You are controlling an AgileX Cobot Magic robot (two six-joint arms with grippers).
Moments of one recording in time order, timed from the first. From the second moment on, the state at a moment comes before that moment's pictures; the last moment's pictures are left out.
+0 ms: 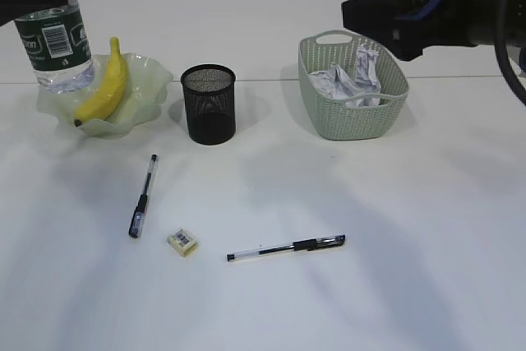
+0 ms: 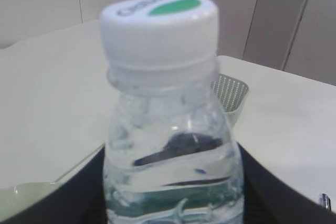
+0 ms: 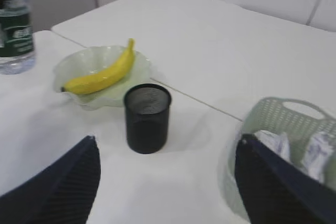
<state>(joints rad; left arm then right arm) 0.29 1.75 -1.21 -1.60 1.16 1.92 0.27 1.29 -0.91 1.59 0.33 -1.74</state>
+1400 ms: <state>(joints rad) 0.30 1.75 -1.21 -1.51 1.16 1.87 0.21 1.29 -0.91 -0.03 0.53 -0.12</state>
